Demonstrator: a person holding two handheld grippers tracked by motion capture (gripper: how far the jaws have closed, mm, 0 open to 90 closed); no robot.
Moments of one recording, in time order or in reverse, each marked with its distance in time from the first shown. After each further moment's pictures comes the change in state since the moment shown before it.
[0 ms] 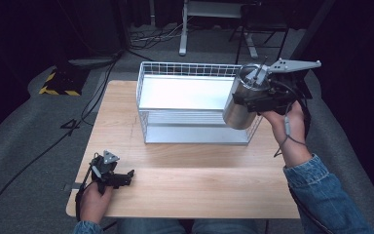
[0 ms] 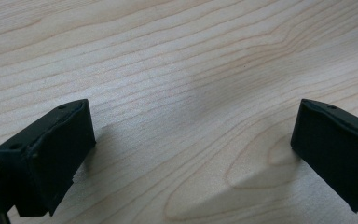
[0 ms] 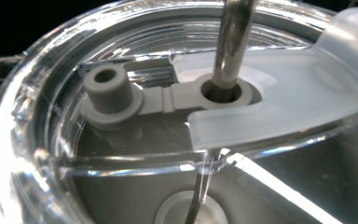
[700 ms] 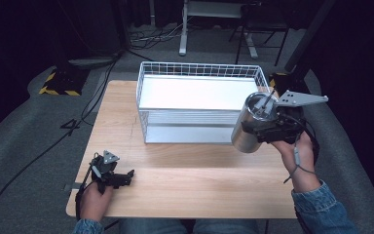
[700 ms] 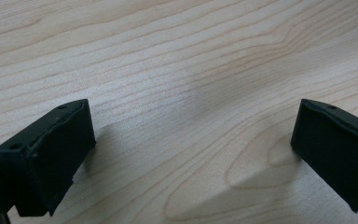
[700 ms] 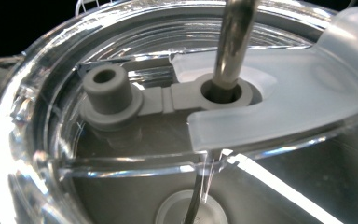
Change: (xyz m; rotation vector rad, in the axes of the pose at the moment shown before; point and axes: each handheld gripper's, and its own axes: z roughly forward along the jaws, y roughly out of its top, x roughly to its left) left arm 0.000 0.000 0.000 0.001 -0.001 0.004; right arm 0.009 -0.066 -0.021 0.026 0.012 -0.019
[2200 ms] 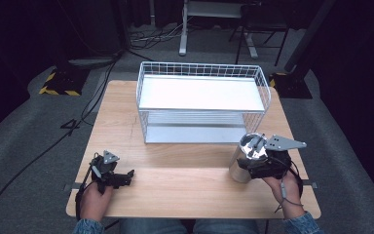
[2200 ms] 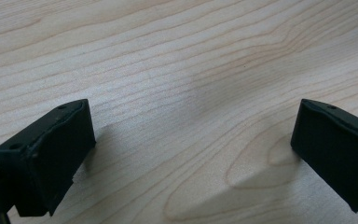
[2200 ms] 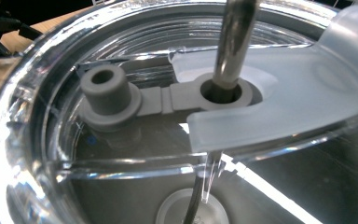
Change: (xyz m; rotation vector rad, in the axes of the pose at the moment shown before) left arm 0.000 0.000 0.000 -0.001 0.000 0.001; right arm 0.010 -0.125 0.034 0.046 0.032 0.005
